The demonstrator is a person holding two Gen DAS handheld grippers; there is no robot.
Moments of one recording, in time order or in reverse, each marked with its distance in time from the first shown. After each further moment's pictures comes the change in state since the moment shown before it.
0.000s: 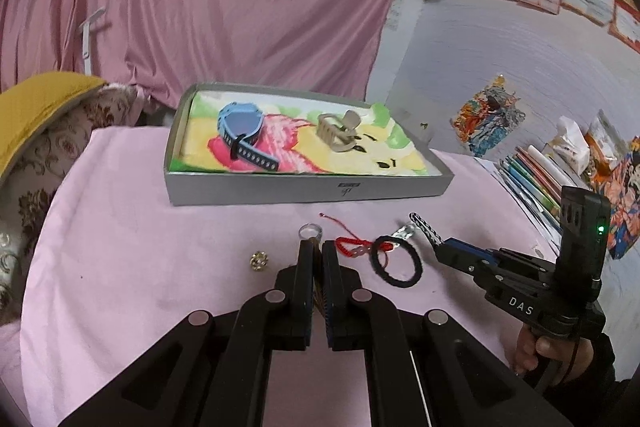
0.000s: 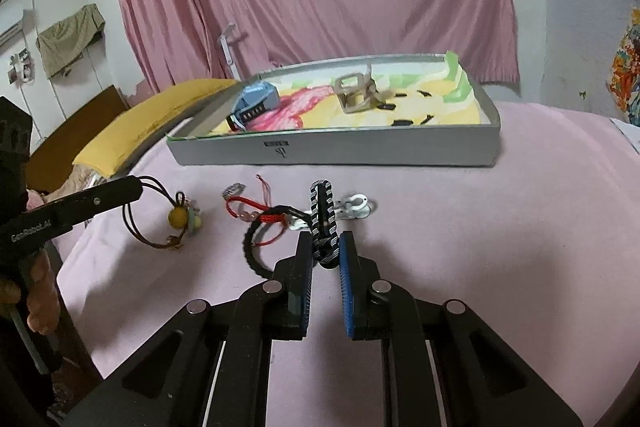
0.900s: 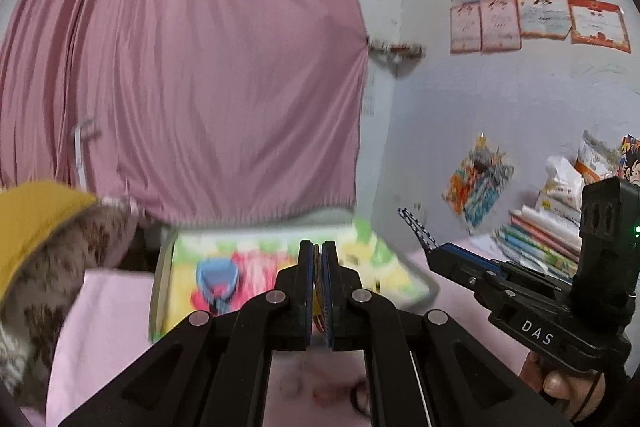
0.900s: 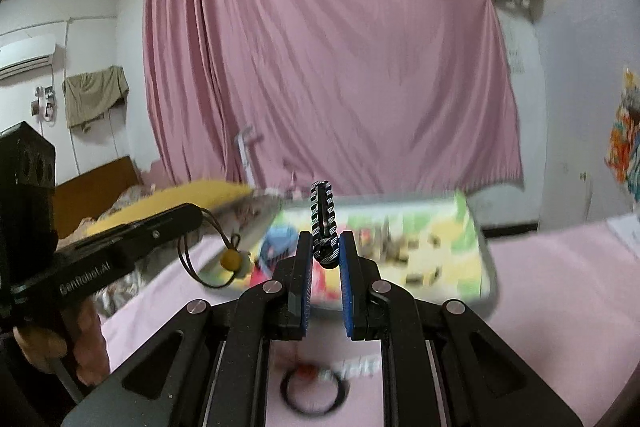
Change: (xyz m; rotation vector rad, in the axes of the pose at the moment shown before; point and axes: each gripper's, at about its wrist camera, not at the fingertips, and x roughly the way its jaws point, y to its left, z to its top) left arm -0.010 -0.046 0.067 0.154 -0.388 0.018; right arm -0.046 0.020 0.064 -0.051 -0.407 0.016
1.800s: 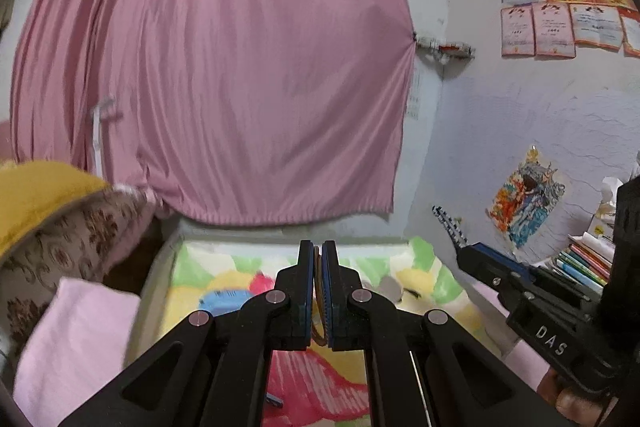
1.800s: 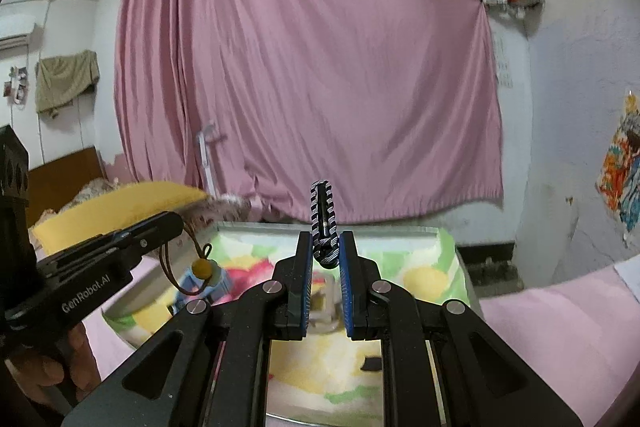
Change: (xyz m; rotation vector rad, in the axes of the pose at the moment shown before) left arm 0.105 0.040 -0.004 -0.103 0.052 0.105; right arm 0.106 -0.021 0.023 -0.037 0.036 -0.116
